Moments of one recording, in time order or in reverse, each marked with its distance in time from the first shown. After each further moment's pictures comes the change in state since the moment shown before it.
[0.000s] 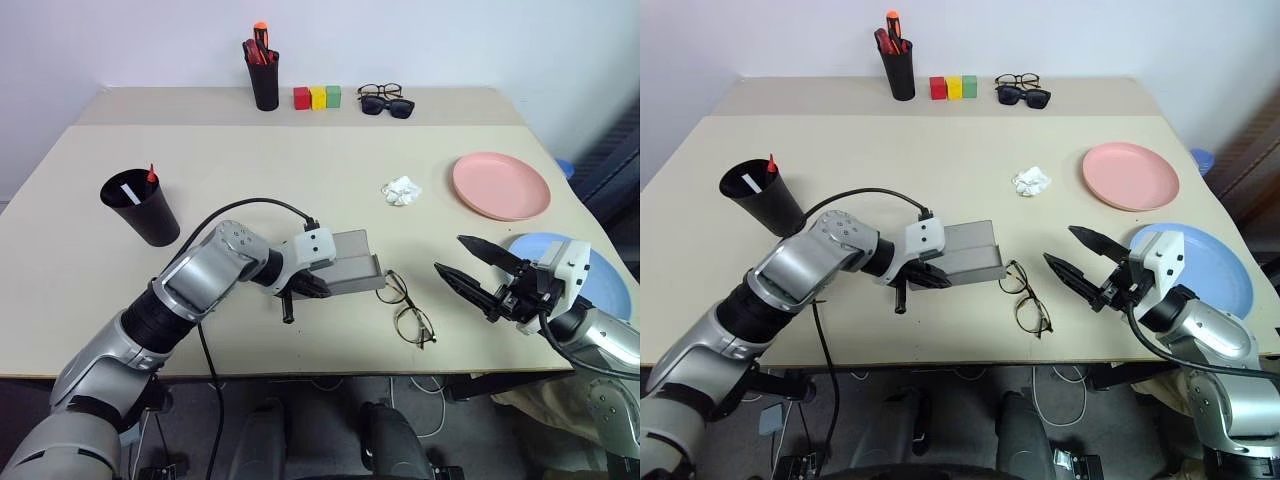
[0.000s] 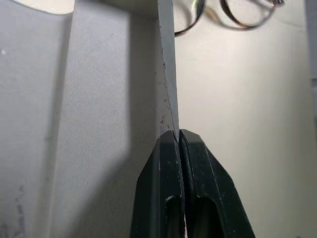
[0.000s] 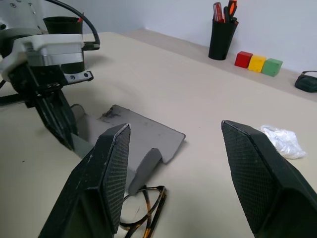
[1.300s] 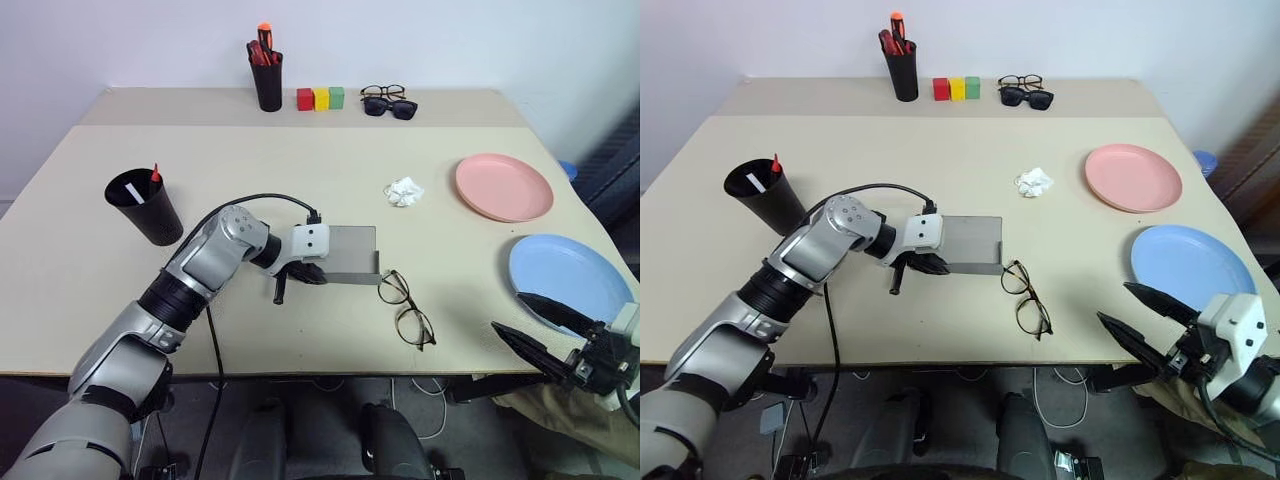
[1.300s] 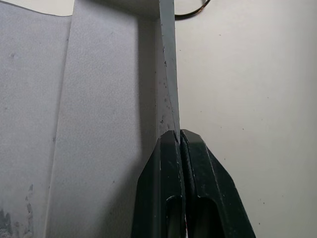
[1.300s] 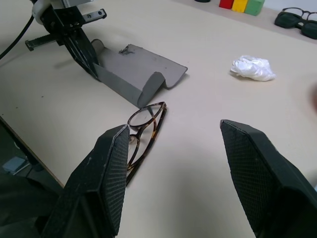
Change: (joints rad) left arm -0.049 -0.079 0.007 0.340 0.196 -0.487 -0.190; right arm 0.452 -0.034 -0.333 -0.145 0.091 0.022 0.104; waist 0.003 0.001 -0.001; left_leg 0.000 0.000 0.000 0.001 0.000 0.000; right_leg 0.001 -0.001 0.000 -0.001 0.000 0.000
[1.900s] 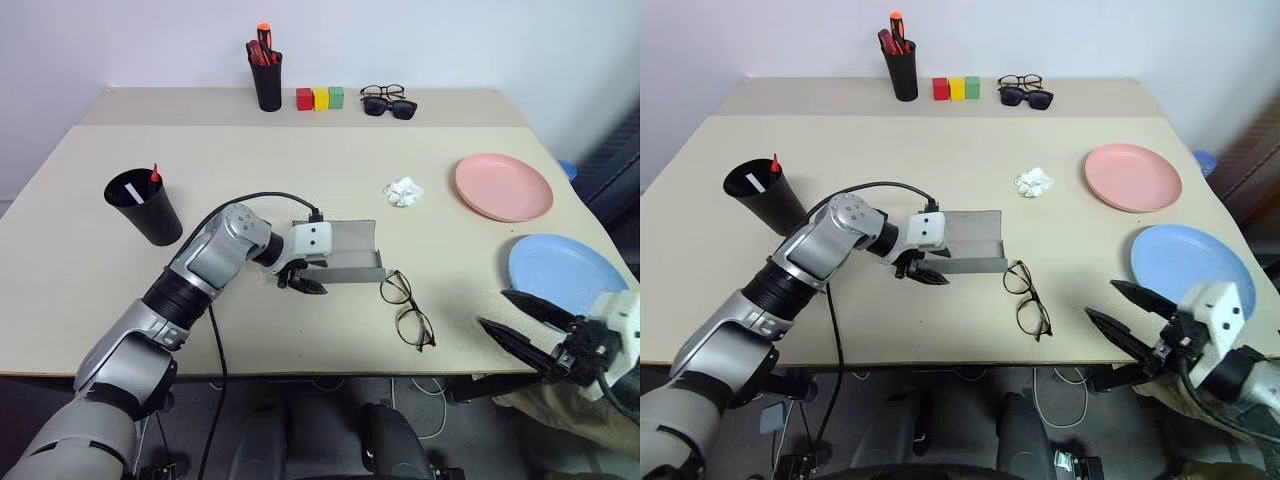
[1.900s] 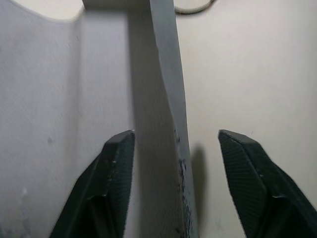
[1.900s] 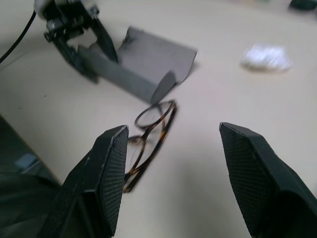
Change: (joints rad) left arm 0.002 -0.013 0.041 -0.013 -0.012 0.020 0.001; right arm -0.085 -0.059 0.115 -0.001 0.015 0.149 -0.041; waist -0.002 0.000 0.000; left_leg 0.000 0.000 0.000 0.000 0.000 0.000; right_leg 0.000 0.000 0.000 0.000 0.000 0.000
